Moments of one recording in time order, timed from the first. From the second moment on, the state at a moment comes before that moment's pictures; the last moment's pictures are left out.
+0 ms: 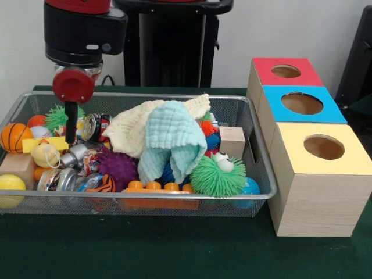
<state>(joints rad) -0.40 -0.57 -0.09 1.43 -0.08 0.54 2.78</state>
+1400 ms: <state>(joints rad) -0.48 -0.42 0.06 1.42 -0.09 0.38 2.78</state>
